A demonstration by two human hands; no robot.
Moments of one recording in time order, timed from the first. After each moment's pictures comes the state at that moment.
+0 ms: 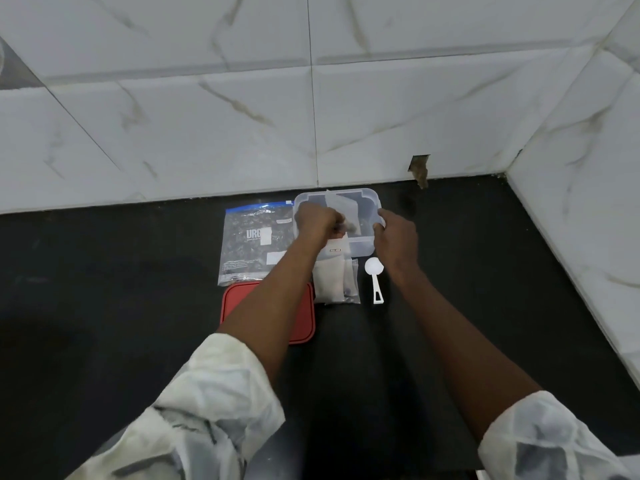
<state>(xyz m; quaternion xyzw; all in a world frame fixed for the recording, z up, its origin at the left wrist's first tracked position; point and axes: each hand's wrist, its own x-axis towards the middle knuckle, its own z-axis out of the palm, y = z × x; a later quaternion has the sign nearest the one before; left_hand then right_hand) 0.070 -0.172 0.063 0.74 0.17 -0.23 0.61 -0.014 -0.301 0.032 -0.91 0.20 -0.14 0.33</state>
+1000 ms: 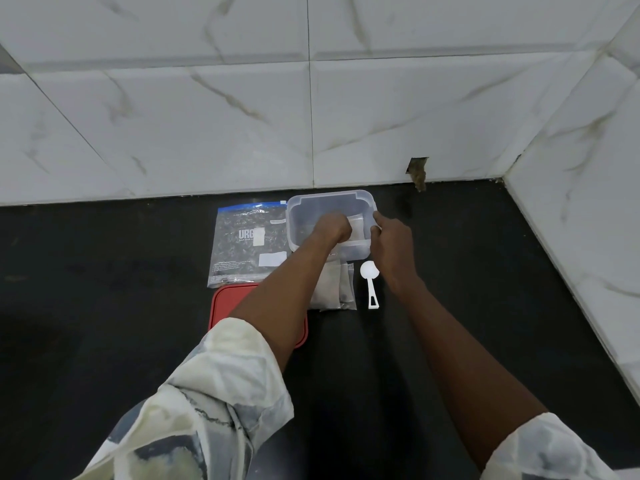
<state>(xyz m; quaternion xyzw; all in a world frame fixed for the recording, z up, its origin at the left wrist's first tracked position) 0.069 -0.203 0.049 0.94 -0.04 -0.23 0.26 -0.012 -0.298 0.032 -0.93 0.18 -0.14 0.30</state>
